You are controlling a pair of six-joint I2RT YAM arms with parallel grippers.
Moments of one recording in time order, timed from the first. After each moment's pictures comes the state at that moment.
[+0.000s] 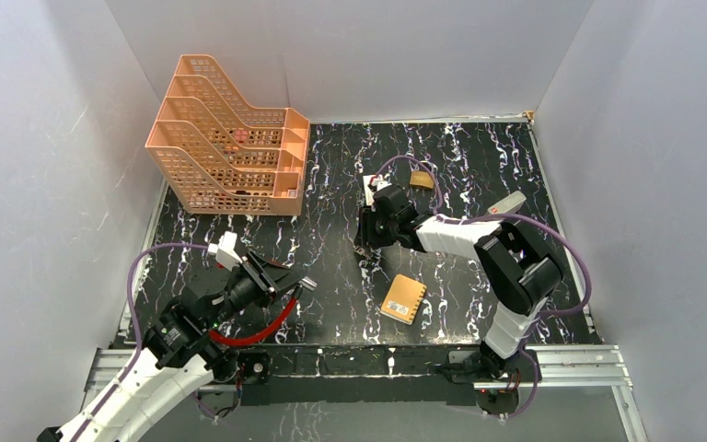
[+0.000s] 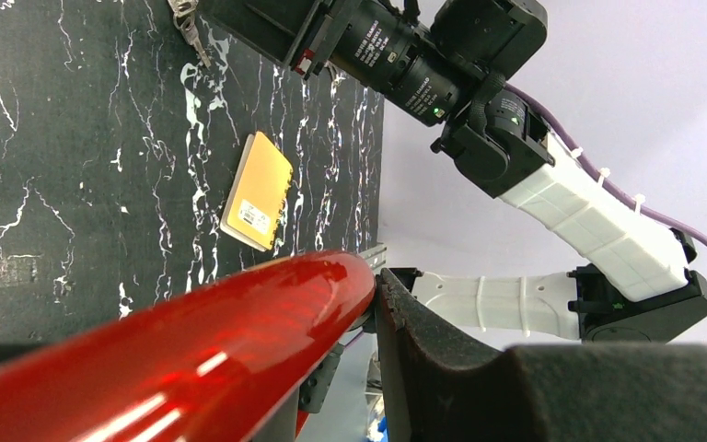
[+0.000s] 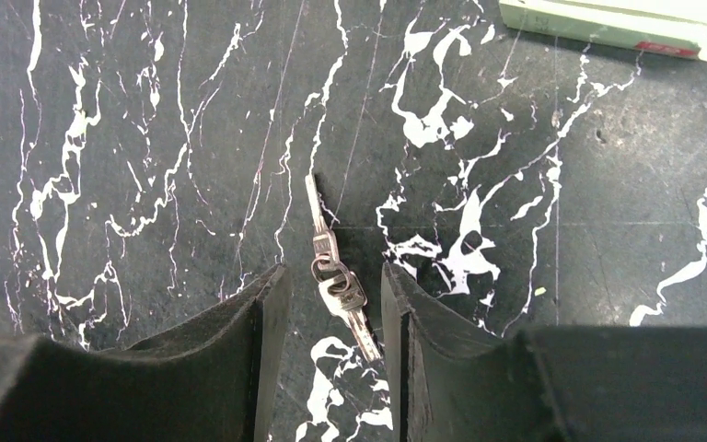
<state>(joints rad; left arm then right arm) -0.72 0.29 0.47 -0.48 0.04 -1.31 0.70 1.74 0.96 -0.02 -0.11 0.52</state>
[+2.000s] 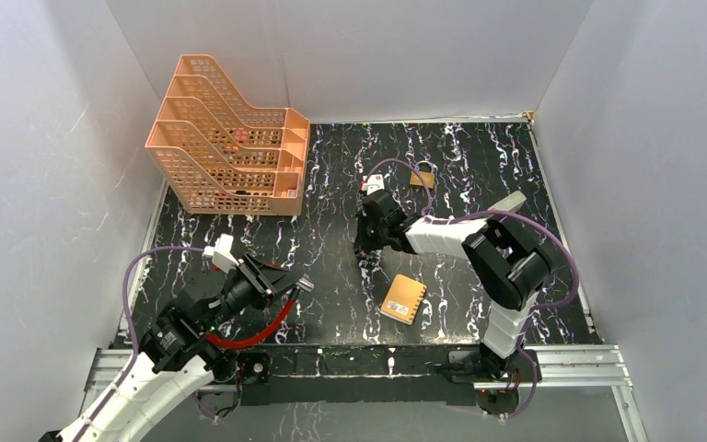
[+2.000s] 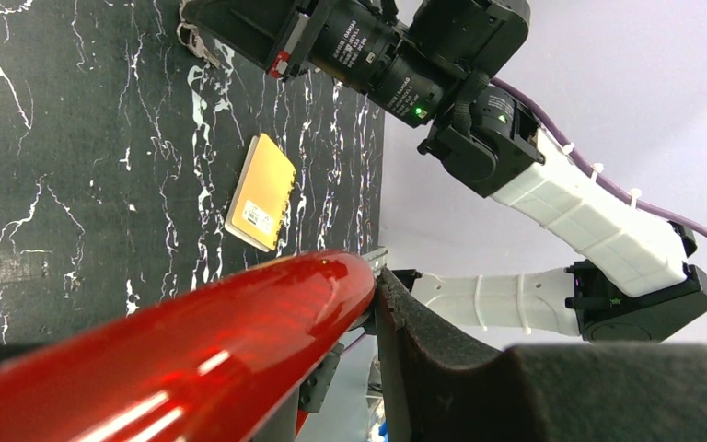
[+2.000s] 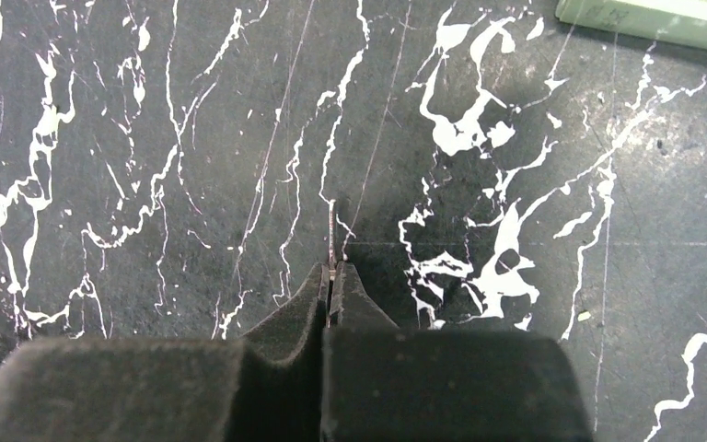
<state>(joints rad) -0.72 0.25 0.47 -0.52 0.02 -1.31 0.76 1.81 1.00 -0.01 -0.05 0.52</state>
